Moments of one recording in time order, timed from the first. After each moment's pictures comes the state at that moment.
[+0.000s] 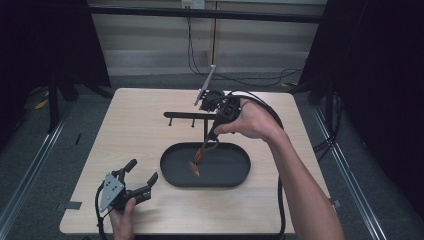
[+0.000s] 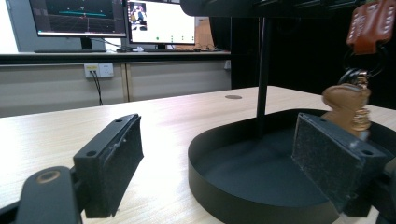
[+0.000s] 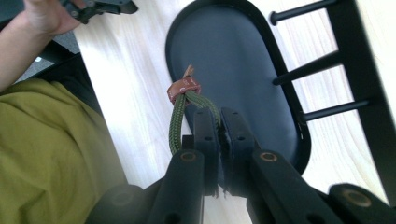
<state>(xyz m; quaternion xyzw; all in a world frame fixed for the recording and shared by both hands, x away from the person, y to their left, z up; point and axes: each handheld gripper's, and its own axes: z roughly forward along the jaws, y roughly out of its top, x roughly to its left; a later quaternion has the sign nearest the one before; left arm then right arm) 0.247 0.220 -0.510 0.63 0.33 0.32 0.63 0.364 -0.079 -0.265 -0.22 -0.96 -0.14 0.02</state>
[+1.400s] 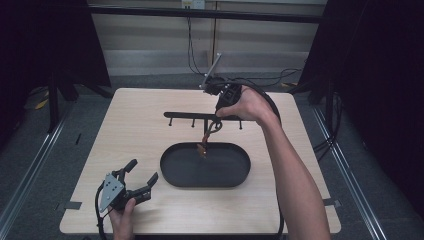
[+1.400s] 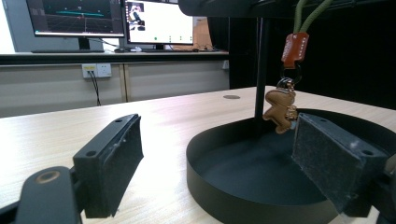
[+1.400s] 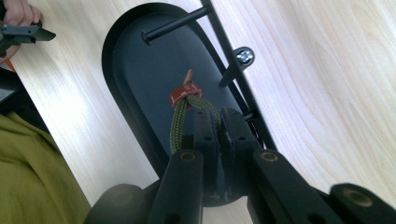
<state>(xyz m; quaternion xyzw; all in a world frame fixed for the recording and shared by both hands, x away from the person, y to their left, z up) 0.247 0.220 -0.511 0.63 0.32 0.31 0.63 0.423 -0.094 -0.280 -0.29 -0.95 -0.13 0.00</state>
